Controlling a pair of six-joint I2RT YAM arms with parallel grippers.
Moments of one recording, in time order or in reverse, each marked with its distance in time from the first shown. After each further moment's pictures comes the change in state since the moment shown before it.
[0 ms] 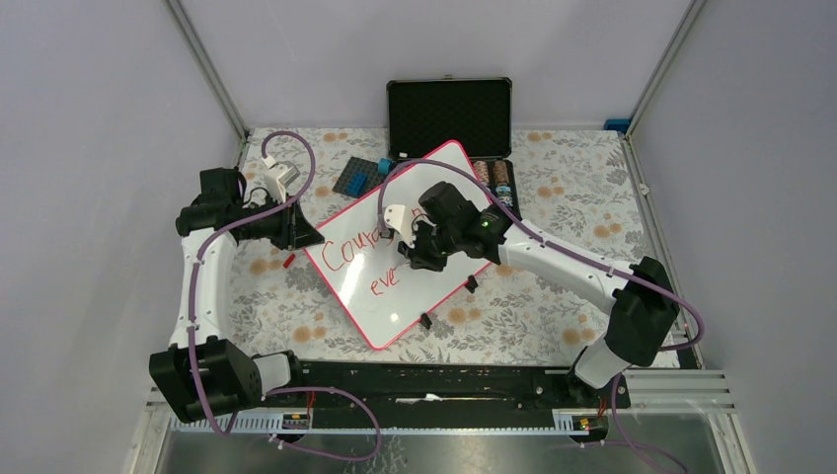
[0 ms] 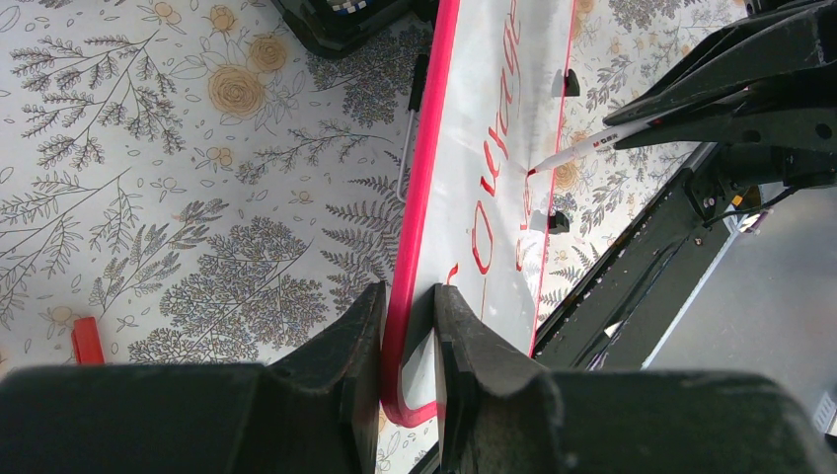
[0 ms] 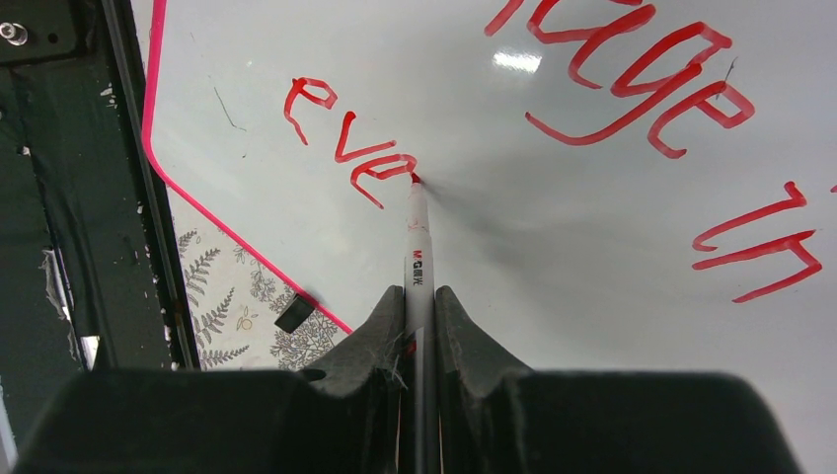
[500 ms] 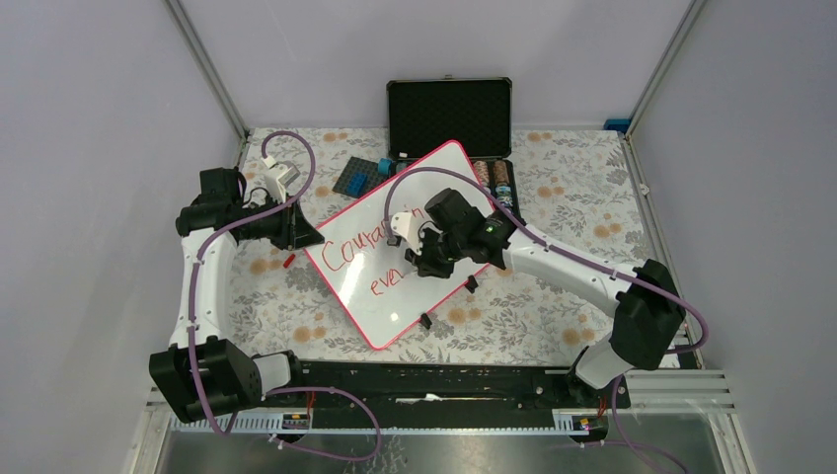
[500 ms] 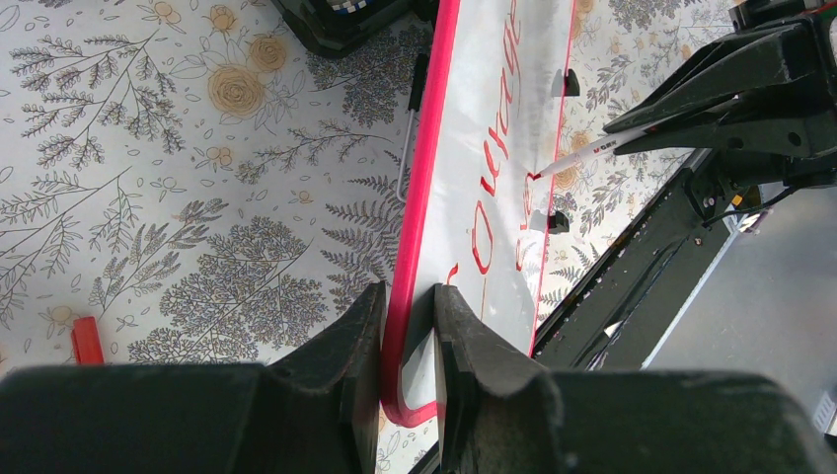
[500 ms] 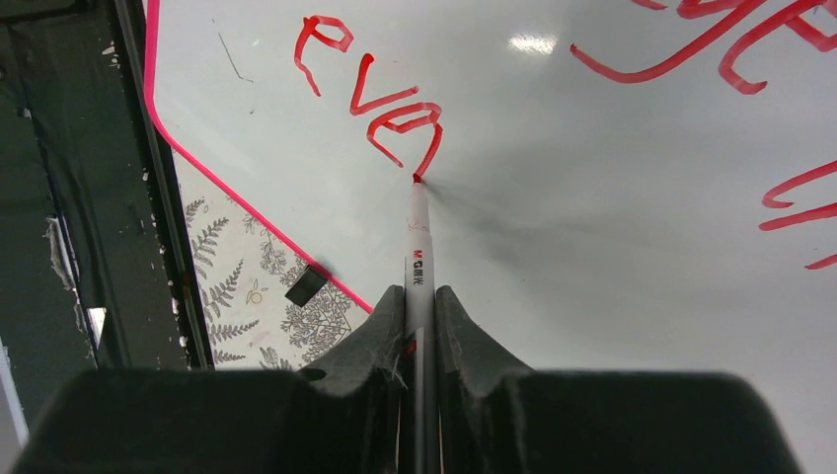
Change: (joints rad) left arm 0.000 0.000 0.000 0.000 0.000 0.000; right arm -0.009 -0.032 -0.074 0.001 -0.018 -0.006
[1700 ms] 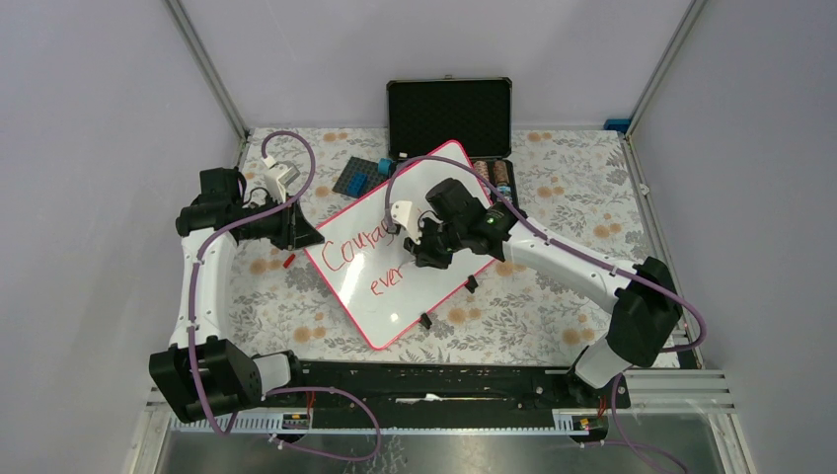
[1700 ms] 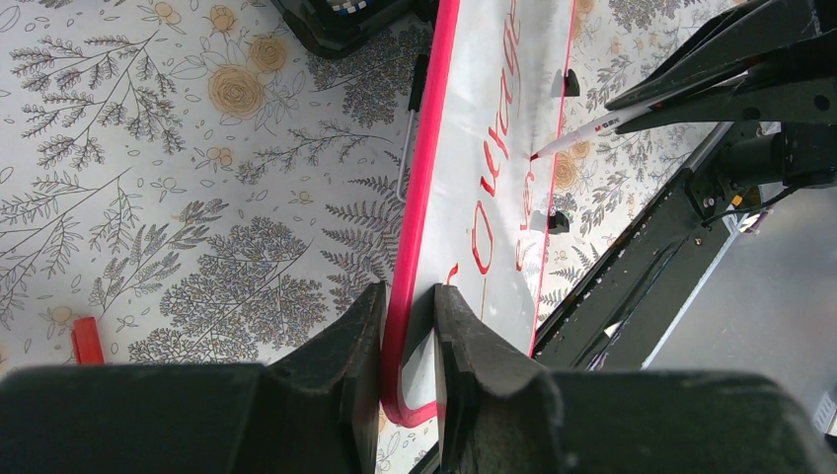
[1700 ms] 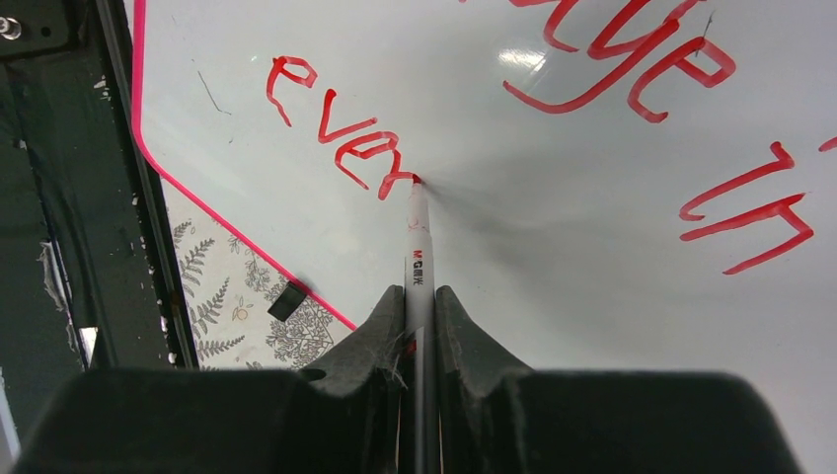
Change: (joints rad) left arm 0.000 0.000 0.000 0.000 0.000 0.000; right arm -0.029 0.021 0.057 -0.006 -0.008 0.003
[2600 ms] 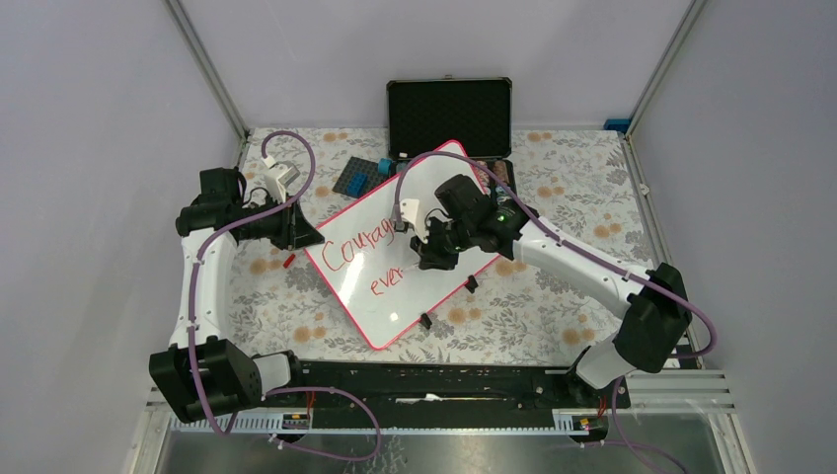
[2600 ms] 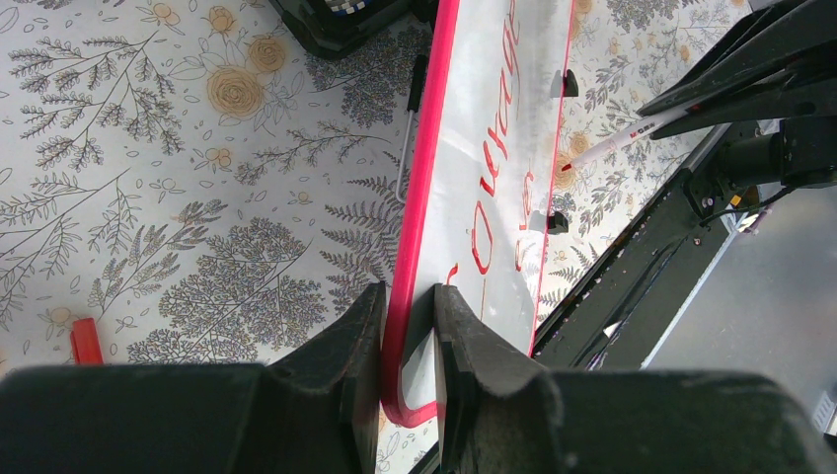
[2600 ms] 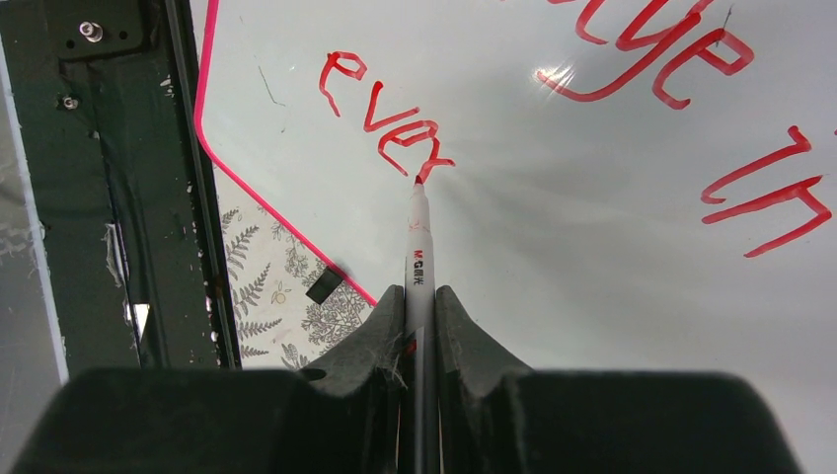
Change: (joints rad) left arm 0.000 0.000 0.000 0.000 0.002 0.000; right arm -0.024 -0.048 0.000 -0.051 -0.097 0.000
